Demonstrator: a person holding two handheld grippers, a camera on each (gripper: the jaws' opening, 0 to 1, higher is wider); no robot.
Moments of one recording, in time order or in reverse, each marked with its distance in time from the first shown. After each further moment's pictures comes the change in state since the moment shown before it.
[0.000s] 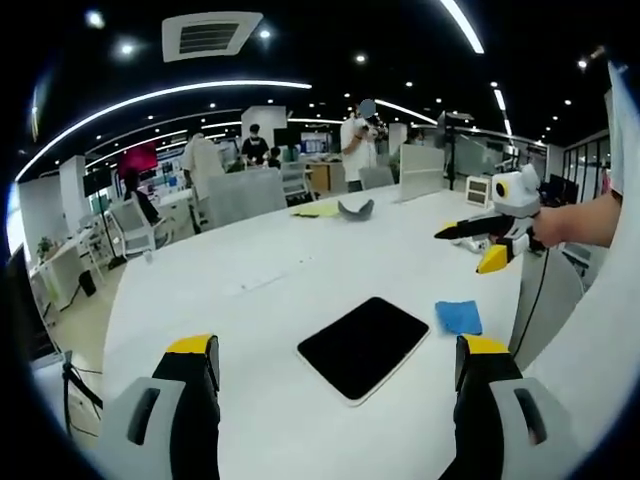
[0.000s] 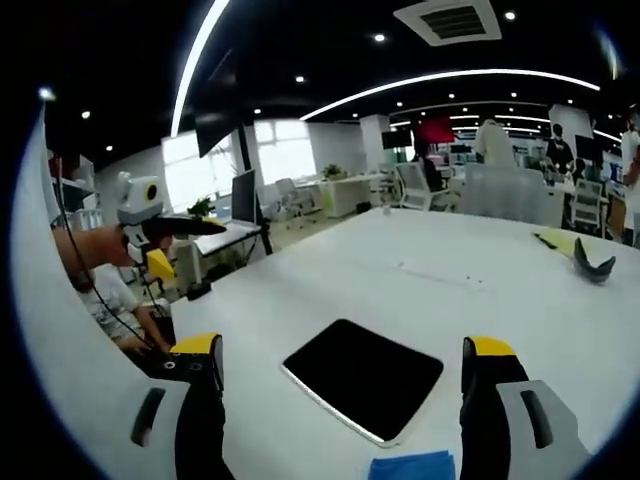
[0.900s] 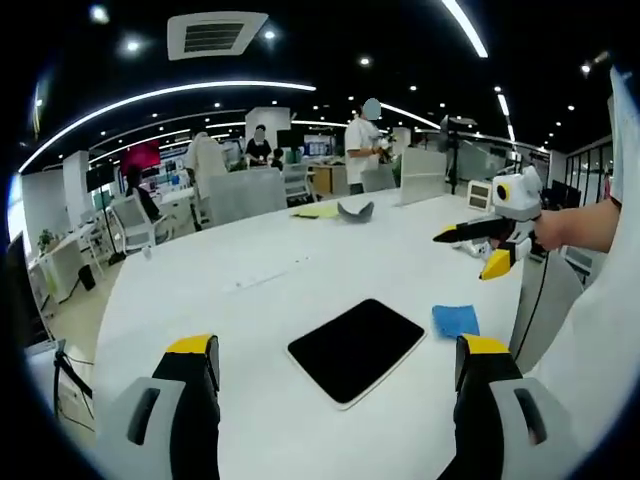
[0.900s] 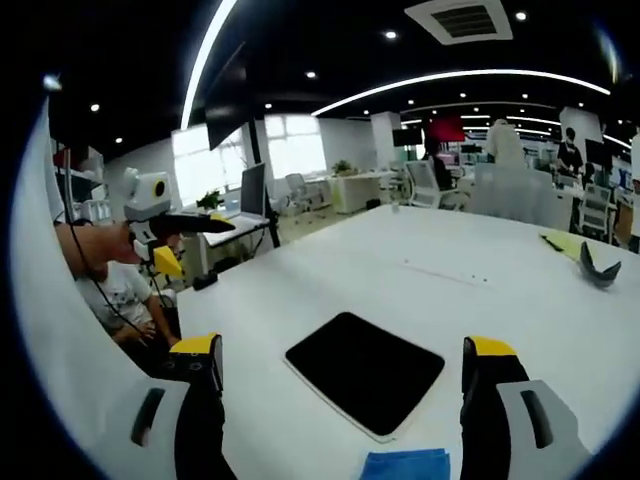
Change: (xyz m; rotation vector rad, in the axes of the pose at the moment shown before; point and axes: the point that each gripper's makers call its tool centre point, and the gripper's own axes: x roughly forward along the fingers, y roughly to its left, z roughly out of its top) left arm 0.010 -0.014 -0.010 -0.032 -0.019 0.007; right arm -0.004 -0.002 -0.011 -0.031 0.011 0.035
